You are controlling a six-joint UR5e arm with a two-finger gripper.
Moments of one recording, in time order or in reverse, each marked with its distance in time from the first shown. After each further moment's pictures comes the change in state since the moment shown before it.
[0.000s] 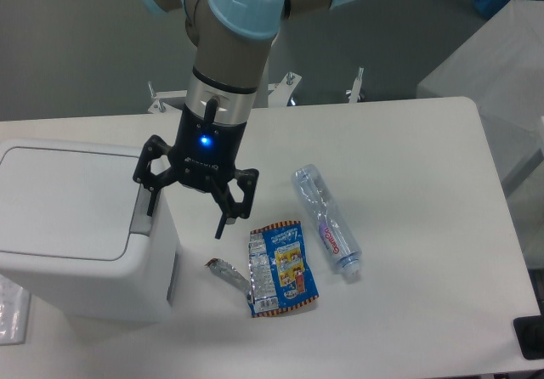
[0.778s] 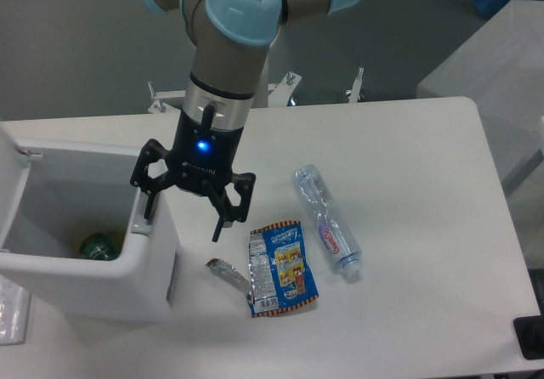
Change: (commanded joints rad) arm -0.003 -0.006 0.002 0.008 0.000 -0.009
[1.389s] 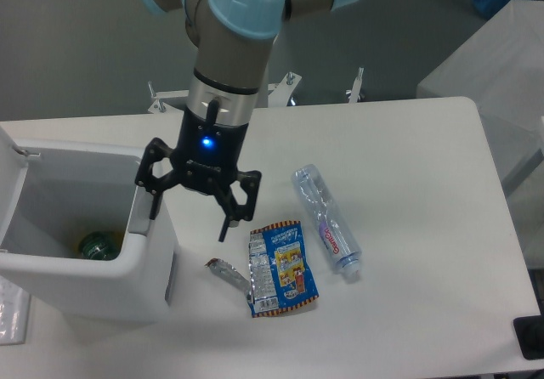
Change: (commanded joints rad) arm 0.073 0.002 0.015 0.017 0.069 0.034
